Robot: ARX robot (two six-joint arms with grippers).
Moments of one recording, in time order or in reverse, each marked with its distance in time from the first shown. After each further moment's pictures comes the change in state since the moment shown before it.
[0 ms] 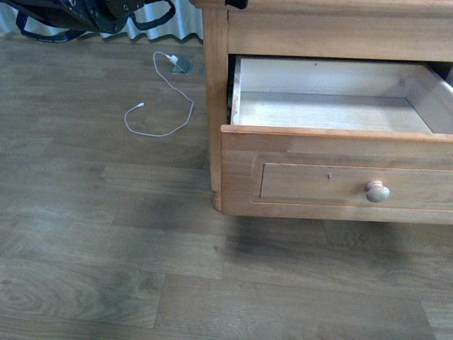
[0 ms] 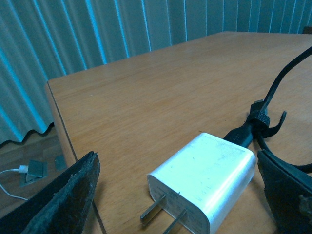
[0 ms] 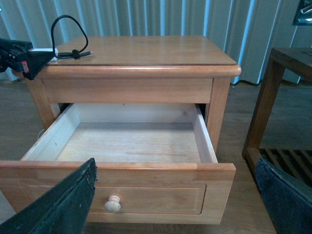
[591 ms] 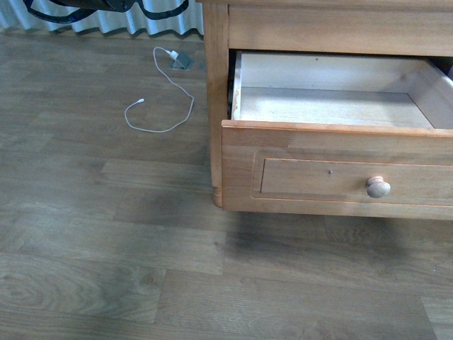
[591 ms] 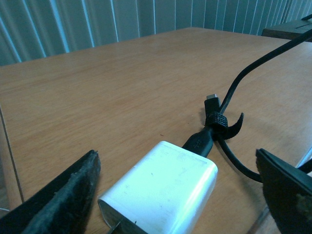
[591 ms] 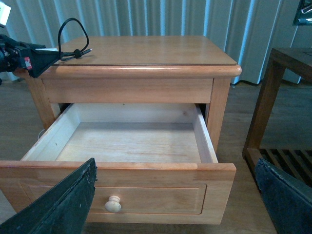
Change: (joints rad) left arm -0.015 0.040 0.103 -0.128 0.133 -0.085; right arm 0.000 0.000 0.000 0.000 0.000 0.000
